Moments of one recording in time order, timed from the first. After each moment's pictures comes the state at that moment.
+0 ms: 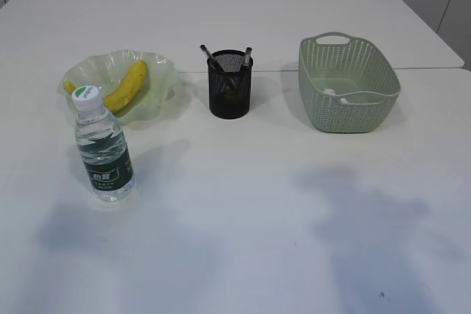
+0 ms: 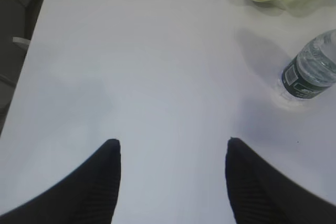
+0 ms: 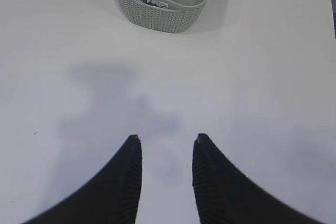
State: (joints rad) left arm -0.13 0.83 -0.97 0.24 1.13 -0.36; right arm 0.20 0.94 -0.95 -0.16 0.93 0.03
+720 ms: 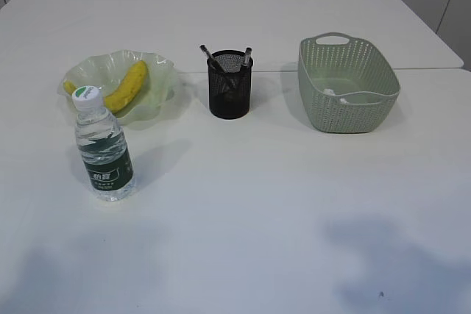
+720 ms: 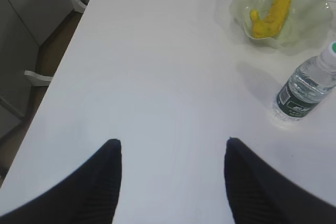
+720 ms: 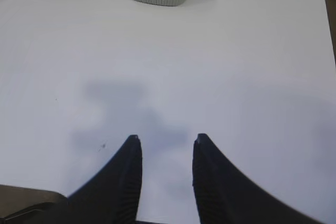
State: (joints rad) left arm -0.13 0.51 -0.95 0.28 1.22 -0.36; right arm 0.20 0.68 -0.95 -0.12 1.19 0.06
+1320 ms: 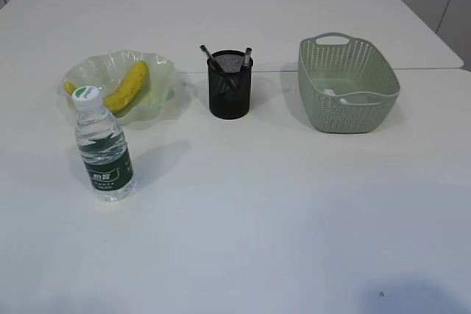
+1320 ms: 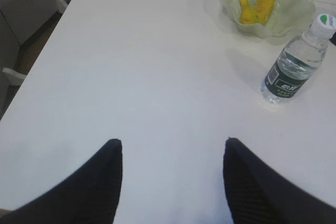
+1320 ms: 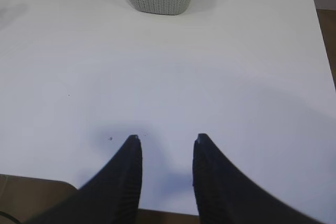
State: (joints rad) left arm -0.13 0.21 -0.79 0.23 1.27 -0.36; right arm 0.20 0.41 -0.88 -0.10 1.27 0.06
